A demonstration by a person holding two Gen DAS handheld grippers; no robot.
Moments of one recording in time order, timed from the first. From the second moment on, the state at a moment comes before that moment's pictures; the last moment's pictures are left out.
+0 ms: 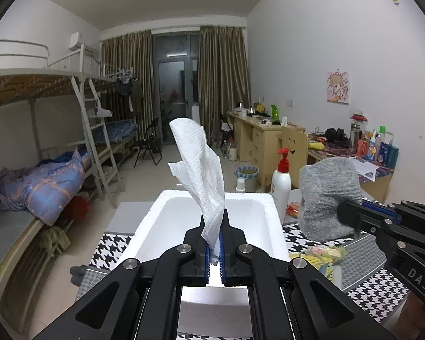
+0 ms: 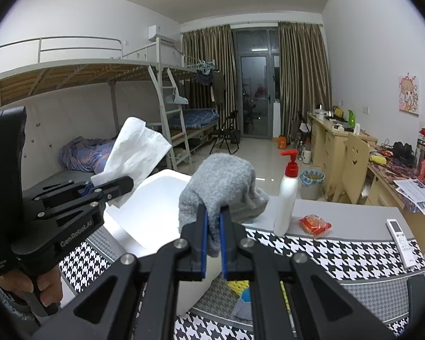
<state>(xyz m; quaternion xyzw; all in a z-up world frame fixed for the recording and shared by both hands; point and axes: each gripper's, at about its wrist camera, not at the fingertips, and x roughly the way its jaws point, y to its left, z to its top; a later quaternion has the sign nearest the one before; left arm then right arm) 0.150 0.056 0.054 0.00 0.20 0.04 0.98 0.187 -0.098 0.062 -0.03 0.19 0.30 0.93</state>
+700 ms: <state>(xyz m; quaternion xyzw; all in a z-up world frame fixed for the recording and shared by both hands) 0.172 0.084 0.033 -0.03 0.23 0.03 0.97 0.199 -0.073 0.052 -0.05 0.22 0.28 0.93</state>
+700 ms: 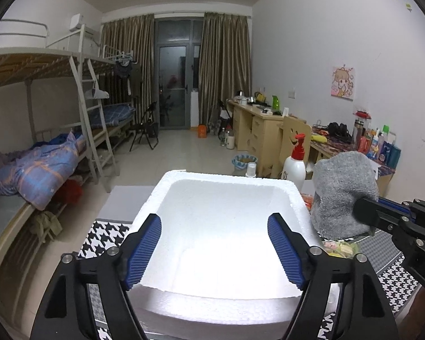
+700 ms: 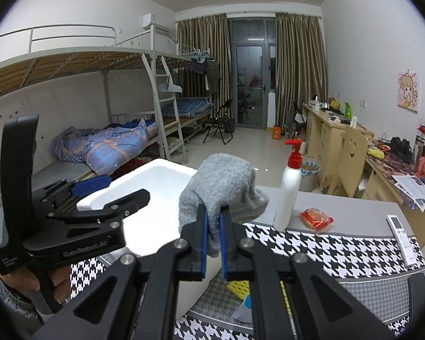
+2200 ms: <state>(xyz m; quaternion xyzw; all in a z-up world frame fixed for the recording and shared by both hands) 0.126 0.127 0.047 -0.04 0.17 0.12 0.98 0.204 -0.015 0.059 -0.08 0.21 0.33 0.92</state>
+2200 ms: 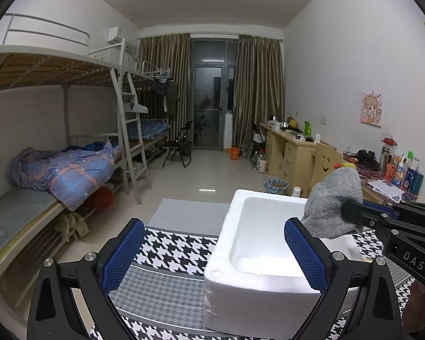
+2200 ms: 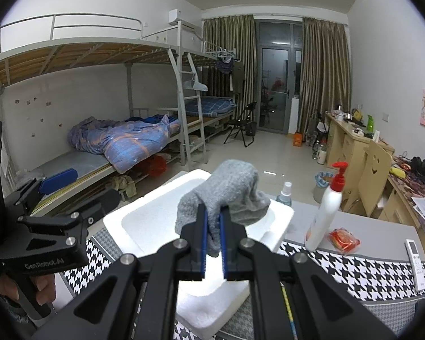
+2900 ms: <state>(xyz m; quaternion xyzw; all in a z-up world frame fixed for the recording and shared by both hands) 0.124 0.135 0.040 -0.05 0.17 0.12 0.98 0.211 -0.003 0.053 -0.07 0.23 0.34 0.91</state>
